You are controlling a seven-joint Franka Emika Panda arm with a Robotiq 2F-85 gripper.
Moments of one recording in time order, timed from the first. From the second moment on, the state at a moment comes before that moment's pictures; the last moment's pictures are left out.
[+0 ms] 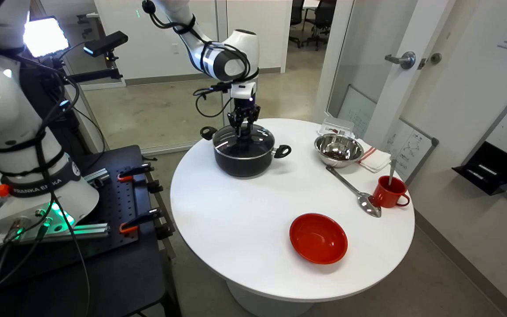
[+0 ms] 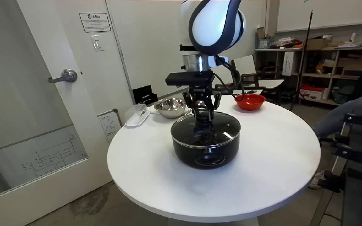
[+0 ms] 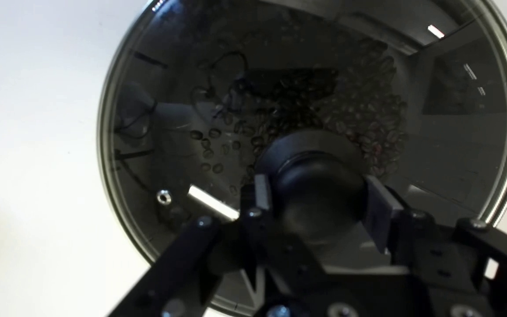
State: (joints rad) arm 0.25 0.52 -0.04 -2.06 -0.03 2.57 1.59
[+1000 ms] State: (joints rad) arm 0.26 0.48 -0.03 -2.09 -0.03 2.57 1.59
